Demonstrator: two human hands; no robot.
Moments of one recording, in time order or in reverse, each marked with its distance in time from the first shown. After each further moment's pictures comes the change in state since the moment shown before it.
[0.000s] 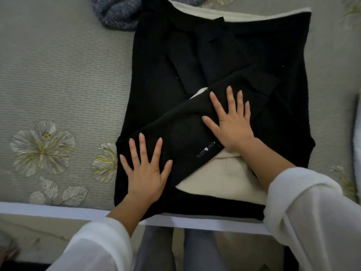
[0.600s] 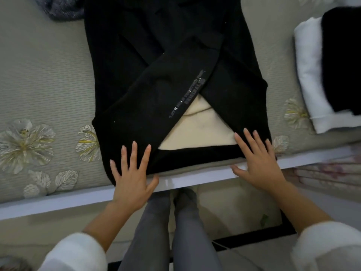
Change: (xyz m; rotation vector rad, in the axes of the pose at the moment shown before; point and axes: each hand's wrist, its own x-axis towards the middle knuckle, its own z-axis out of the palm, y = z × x) left_hand -0.094 -0.023 -0.001 0.054 -0.107 0.320; right_hand -0.260 0.078 0.055 0.000 -0.038 0.140
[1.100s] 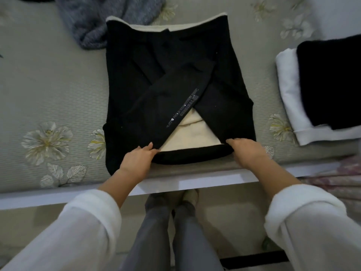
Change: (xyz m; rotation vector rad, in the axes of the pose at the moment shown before) left_hand 0.030 0.042 -0.062 0.233 -0.137 0.079; right_hand 0.038 -0.006 -0.069 -0.167 -0.211 0.026
